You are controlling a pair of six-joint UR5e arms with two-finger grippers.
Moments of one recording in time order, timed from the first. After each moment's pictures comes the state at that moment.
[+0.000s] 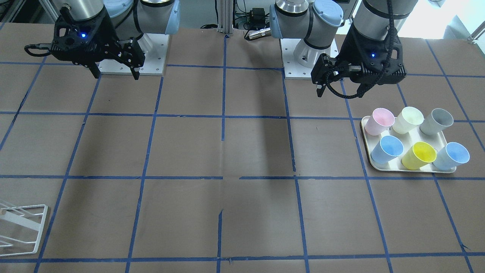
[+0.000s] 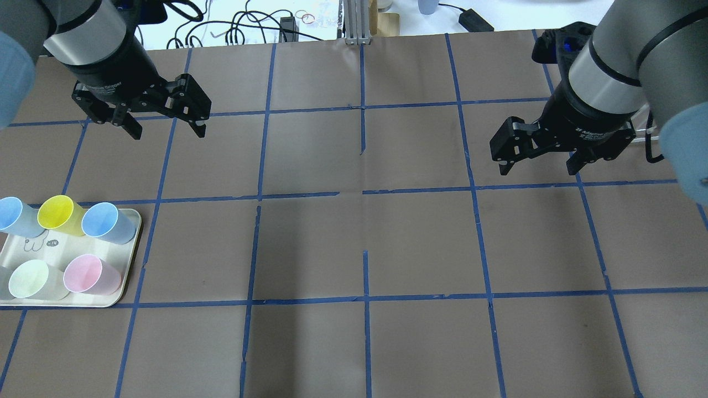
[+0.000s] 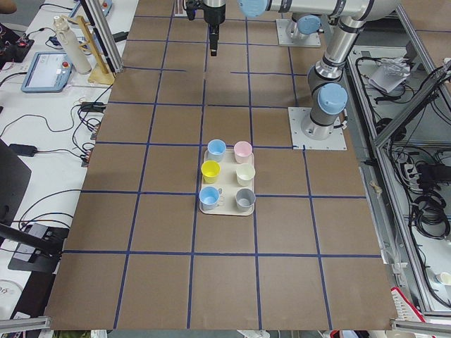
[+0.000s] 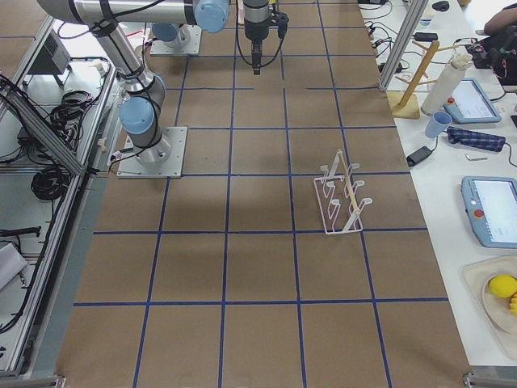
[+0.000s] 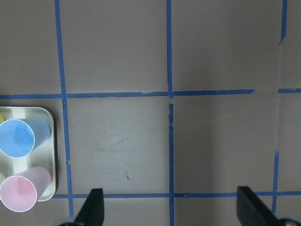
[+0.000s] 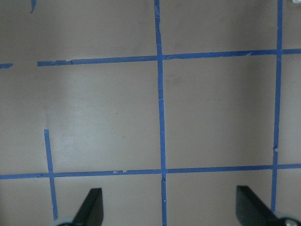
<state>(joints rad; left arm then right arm) -1.54 -1.55 -1.55 -1.59 1.59 0.04 1.54 -1.75 1.76 -1.60 -1.55 0.01</state>
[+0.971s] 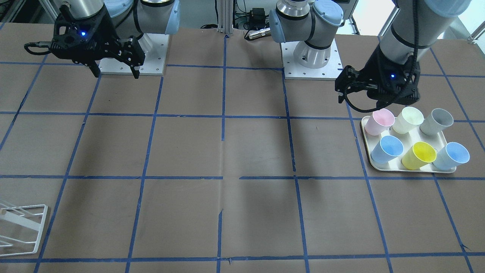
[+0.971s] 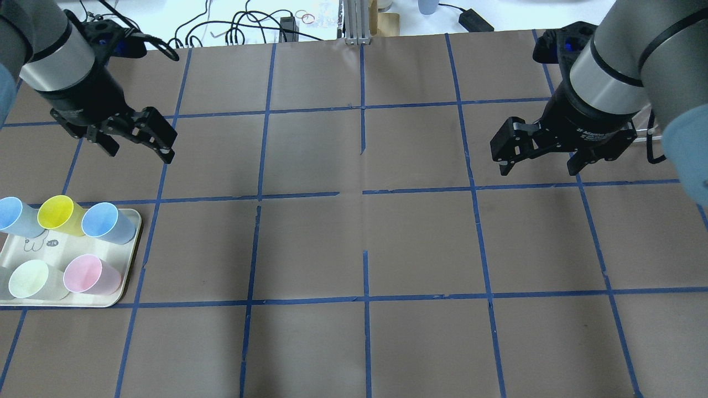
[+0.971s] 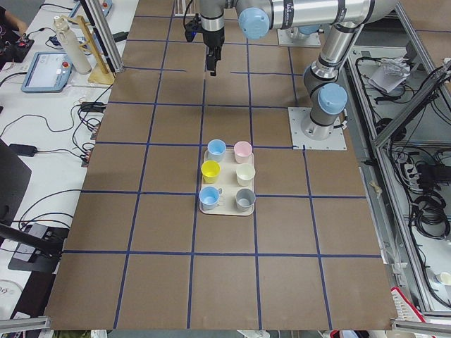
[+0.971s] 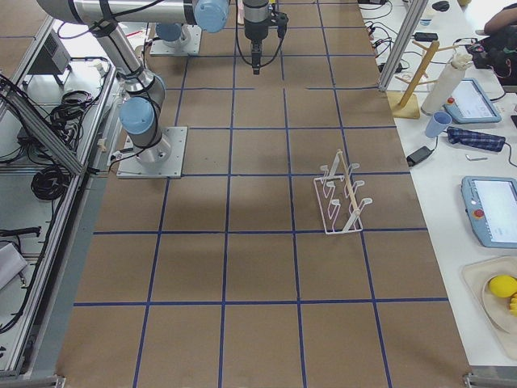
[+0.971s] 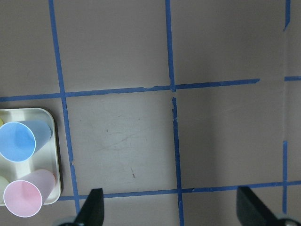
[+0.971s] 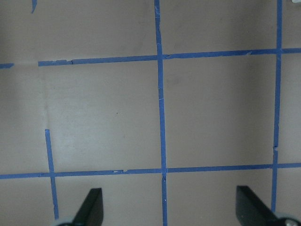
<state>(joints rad) -1.36 -1.55 -1.66 -1.57 1.59 0.42 1.54 -1.75 1.76 -1.60 -1.54 0.01</state>
